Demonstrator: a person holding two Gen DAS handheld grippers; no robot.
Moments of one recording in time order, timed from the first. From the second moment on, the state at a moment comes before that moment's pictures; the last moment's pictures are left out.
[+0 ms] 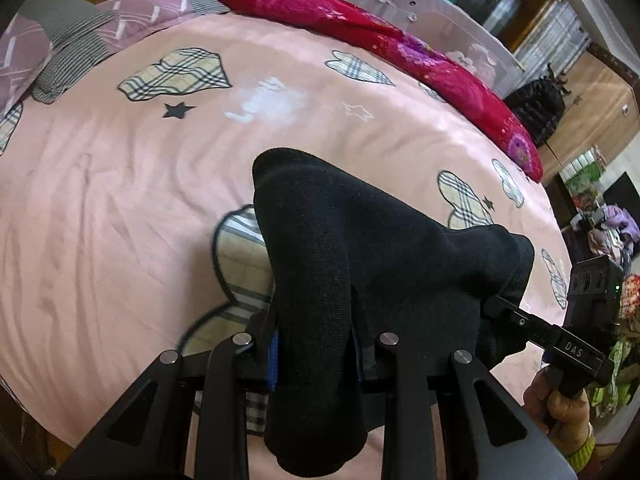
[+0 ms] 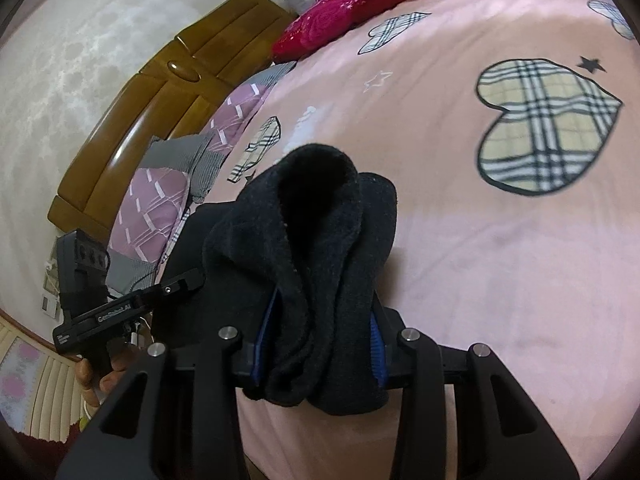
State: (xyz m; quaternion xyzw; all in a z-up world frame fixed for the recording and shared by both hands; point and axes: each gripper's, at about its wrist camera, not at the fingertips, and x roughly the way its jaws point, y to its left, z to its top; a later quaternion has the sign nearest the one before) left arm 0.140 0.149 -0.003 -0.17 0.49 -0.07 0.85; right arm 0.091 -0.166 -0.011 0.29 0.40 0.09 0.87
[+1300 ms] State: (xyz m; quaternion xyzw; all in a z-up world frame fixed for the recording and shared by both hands) left arm 0.069 0.142 -0.019 -0.07 0.47 0.05 0.88; right arm 0.067 -0.128 0.002 0.11 0.39 0.07 0.91
